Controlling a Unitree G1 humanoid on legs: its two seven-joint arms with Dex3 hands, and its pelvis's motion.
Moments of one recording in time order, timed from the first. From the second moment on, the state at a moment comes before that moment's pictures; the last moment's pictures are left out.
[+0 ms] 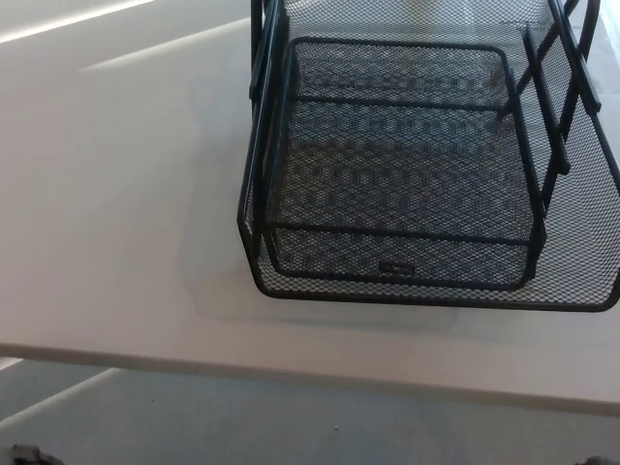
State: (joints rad) left_arm -0.25 0.63 -0.23 1.11 0.27 -0.18 -0.32; right_arm -0.35 -0.42 0.42 1.15 -0.39 0.05 0.21
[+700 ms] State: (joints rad) left_arm -0.27 0.65 -0.27 1.16 0.29 -0.26 -0.40; right_arm -0.16 -0.55 0.49 0.70 -0.46 0.03 0.26
